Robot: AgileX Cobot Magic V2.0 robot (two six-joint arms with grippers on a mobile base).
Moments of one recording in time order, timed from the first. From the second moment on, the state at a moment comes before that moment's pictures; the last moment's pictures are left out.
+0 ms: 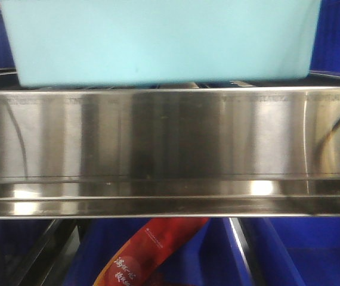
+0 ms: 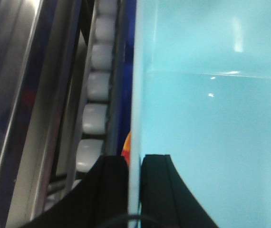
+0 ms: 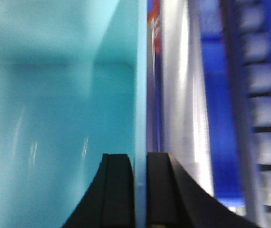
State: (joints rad) left arm -0.43 1.72 -1.66 0.37 1.01 -0.61; right arm 0.30 1.71 -1.68 -0.18 1.07 0.44
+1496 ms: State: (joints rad) left arm -0.53 1.52 -1.89 0.46 1.06 -0.61; right arm 0.35 1.47 -1.83 -0.32 1.05 0.48
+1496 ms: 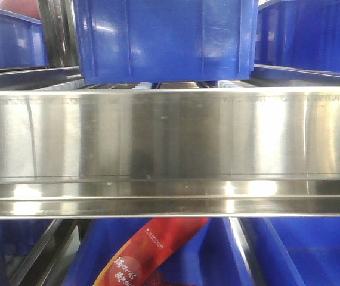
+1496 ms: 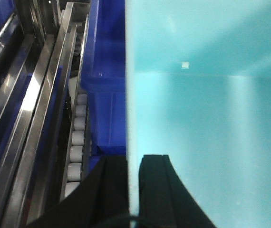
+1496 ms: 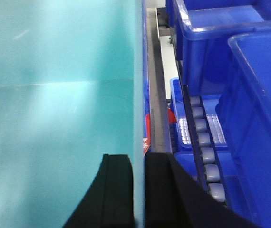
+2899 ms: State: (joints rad) left arm -0.53 1.52 -1.89 0.49 1.06 -0.60; right arm 0.35 1.48 -1.84 -0.31 1.05 0.48
